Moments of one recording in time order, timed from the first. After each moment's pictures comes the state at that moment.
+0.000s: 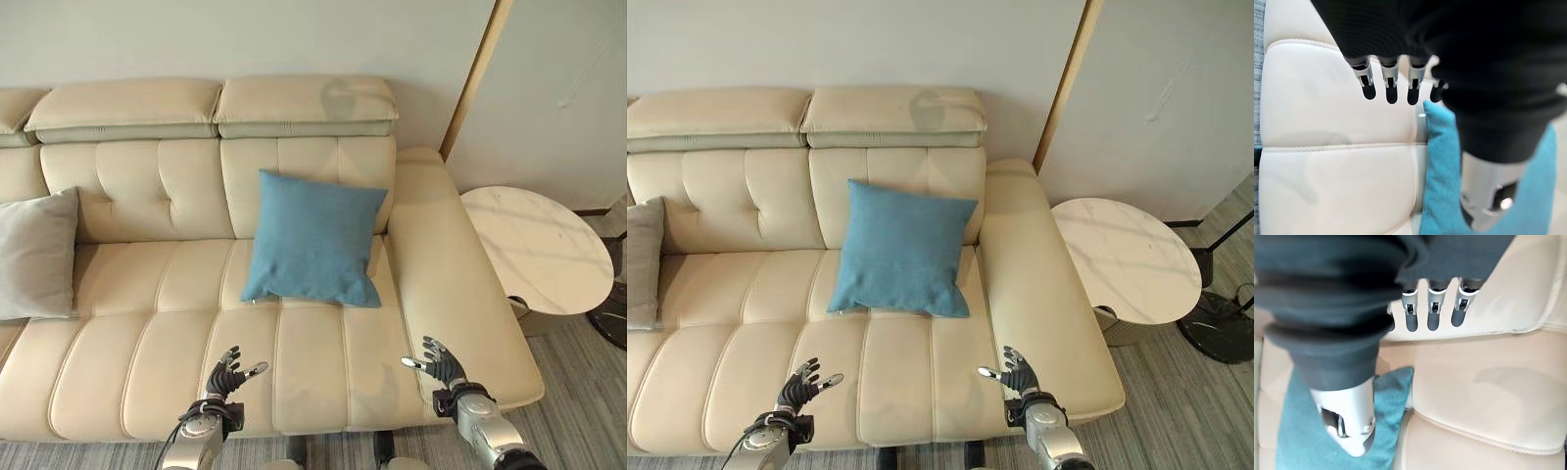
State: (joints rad) left arm 0.12 0.31 -0.16 0.57 -0.28 -0.03 0.10; right arm 0.02 -0.27 0.20 0.62 0.28 -0.01 -0.08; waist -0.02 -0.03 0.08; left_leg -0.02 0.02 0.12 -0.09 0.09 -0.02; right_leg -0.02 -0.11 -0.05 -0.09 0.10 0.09
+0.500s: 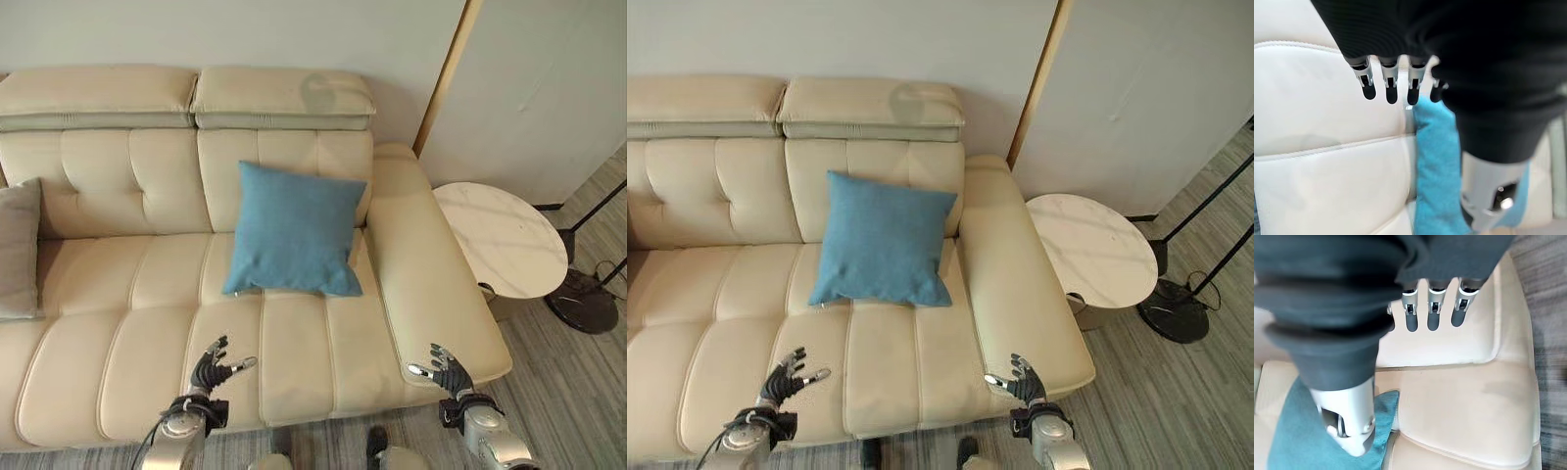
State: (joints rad) left arm 0.15 0.39 -0.09 0.48 -0.26 -0.03 0.10; right arm 0.01 -0.28 0.18 0.57 0.24 -0.01 -0.08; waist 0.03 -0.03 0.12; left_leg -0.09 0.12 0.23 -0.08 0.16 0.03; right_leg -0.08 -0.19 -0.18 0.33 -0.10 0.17
